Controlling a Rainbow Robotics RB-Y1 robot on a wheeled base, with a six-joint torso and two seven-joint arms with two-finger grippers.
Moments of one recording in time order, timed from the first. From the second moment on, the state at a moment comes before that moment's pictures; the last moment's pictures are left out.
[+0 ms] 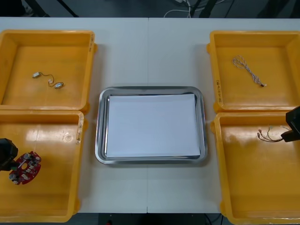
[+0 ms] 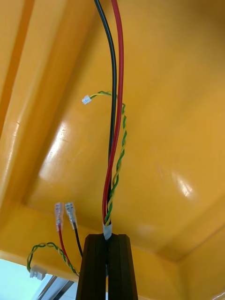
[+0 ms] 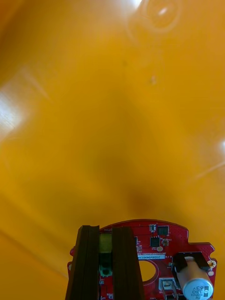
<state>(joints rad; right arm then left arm) -0.16 -0.68 -0.34 -2.06 -0.93 1.91 0.33 -0.02 0.50 0.43 -1.95 0.60 1.85 -0.85</state>
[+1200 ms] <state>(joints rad) -0.23 -0.95 -0.34 -2.07 -1.11 1.91 0.96 -0.41 0.73 0.13 -2.03 0.85 1.91 -0.86</state>
